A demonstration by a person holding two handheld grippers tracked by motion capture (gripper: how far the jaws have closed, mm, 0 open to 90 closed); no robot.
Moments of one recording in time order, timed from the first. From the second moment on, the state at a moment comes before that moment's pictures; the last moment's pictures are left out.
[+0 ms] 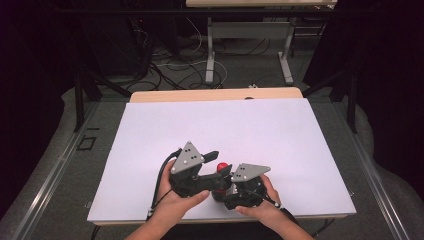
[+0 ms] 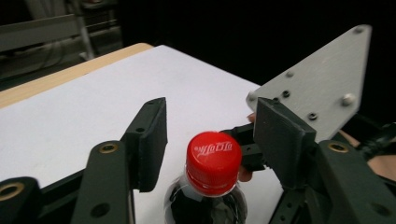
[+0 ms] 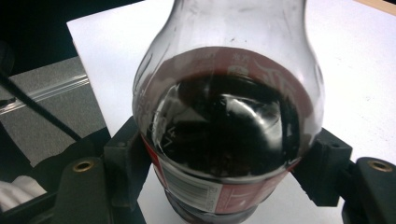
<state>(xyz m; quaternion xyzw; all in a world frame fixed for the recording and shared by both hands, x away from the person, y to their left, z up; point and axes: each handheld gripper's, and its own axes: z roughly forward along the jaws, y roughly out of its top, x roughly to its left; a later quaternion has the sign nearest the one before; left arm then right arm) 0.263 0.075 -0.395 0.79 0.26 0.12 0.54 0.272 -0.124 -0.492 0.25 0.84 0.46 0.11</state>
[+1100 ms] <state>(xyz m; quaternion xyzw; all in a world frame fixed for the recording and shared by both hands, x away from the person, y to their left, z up) 0.313 0.089 -0.408 0.86 0.04 -0.04 0.51 0.266 -0.117 -0.491 0.21 0.85 0.47 0.09</state>
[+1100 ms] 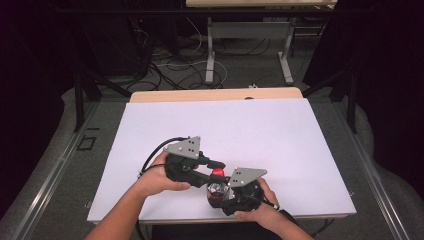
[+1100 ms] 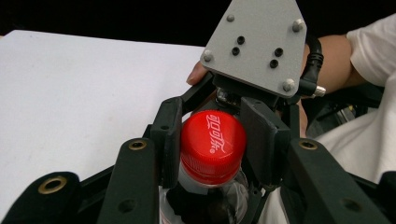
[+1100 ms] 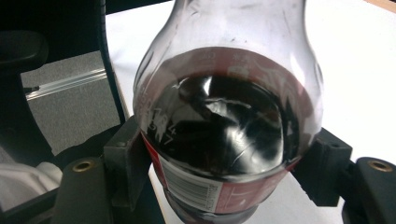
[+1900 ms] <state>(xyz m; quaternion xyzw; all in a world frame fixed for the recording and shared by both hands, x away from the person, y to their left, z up) 0.262 0.056 -0.401 0.80 0.29 0.16 0.50 0.275 -0.126 -0.493 0.28 0.84 0.45 0.13</state>
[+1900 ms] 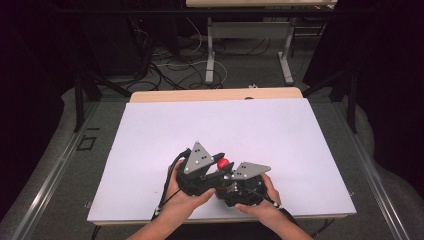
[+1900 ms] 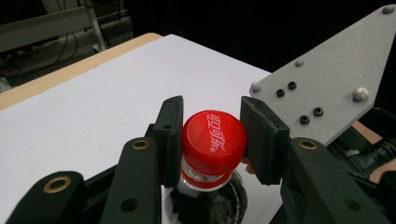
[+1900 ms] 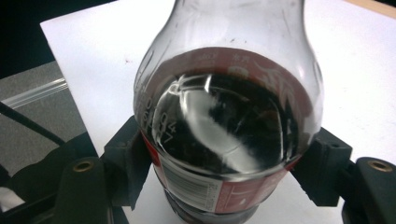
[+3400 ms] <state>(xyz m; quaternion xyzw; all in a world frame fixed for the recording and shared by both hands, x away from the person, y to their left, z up) 0.320 0.146 -0.481 0.75 0.41 0.18 0.48 0.382 -0.141 -0.478 0.37 0.78 0.45 0.22</state>
